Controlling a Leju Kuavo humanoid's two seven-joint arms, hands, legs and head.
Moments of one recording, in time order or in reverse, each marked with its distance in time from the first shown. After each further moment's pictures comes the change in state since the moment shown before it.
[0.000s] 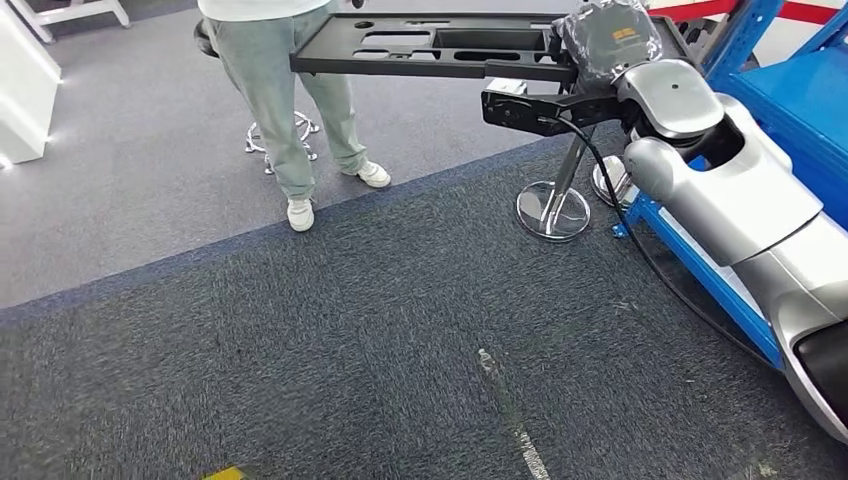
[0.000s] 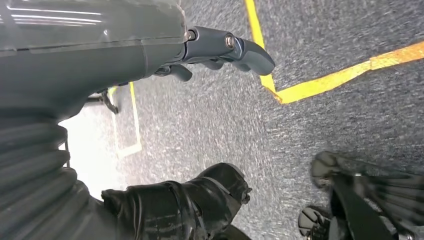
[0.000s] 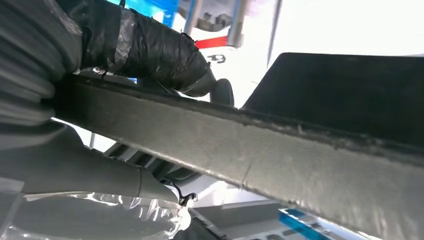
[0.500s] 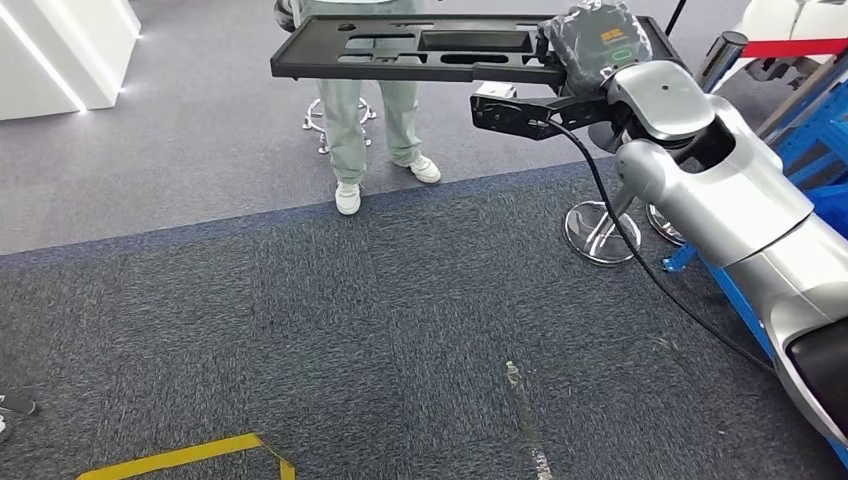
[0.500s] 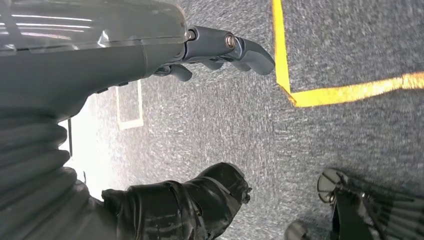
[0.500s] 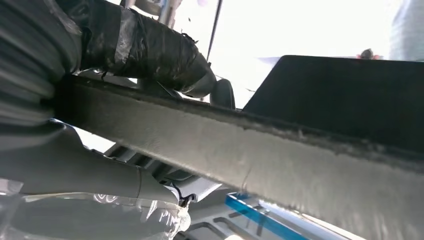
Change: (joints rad) left arm -0.003 -0.001 -0.001 0.000 0.003 -0.008 0.005; right arm -0.002 0.007 0.004 0.004 0.000 0.001 -0.007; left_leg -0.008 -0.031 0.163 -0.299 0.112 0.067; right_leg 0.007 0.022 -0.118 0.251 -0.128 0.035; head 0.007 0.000
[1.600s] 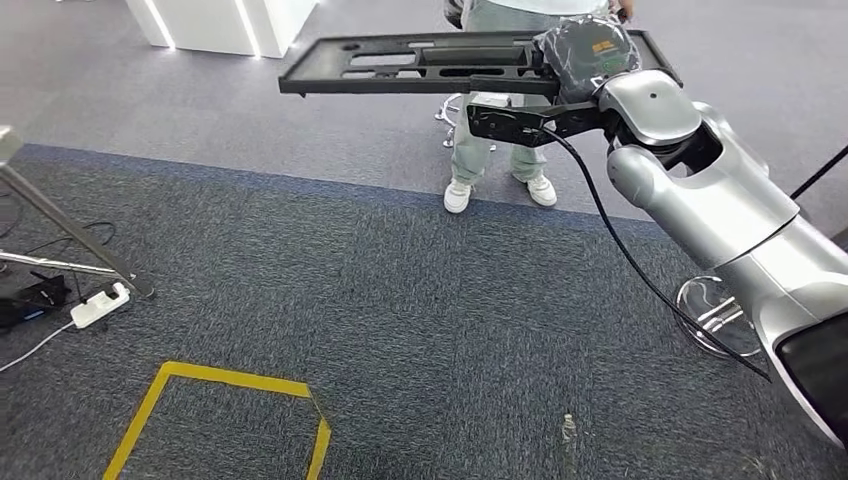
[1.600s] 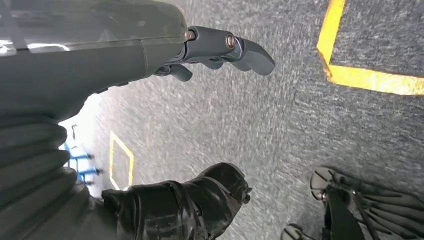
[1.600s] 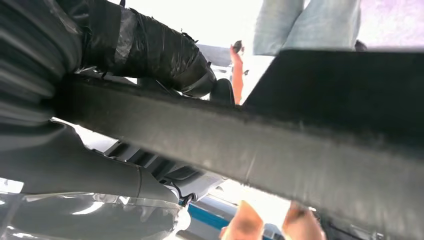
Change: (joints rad) left arm -0.003 0.006 -0.002 0.000 -0.020 -0.025 0.002; right arm 0.018 0.007 0.001 0.017 0.004 0.010 0.008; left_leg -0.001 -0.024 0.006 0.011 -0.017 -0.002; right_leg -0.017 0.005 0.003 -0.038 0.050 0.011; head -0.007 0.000
